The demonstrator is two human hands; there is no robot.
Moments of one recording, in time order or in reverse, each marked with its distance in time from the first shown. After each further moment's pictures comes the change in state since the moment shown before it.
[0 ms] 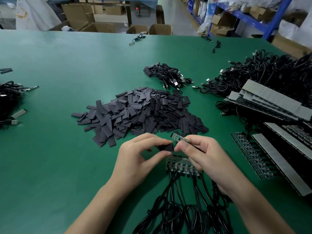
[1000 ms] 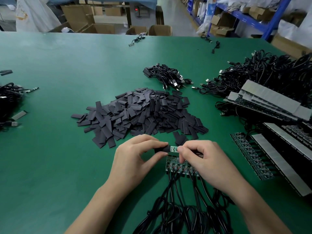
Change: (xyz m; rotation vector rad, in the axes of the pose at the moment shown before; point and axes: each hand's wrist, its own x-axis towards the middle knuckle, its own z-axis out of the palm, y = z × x) left_hand -0.002 -0.002 -0.003 0.171 -0.016 -0.014; right_hand -0.002 0.001 -0.002 -0.406 0.060 -0.045
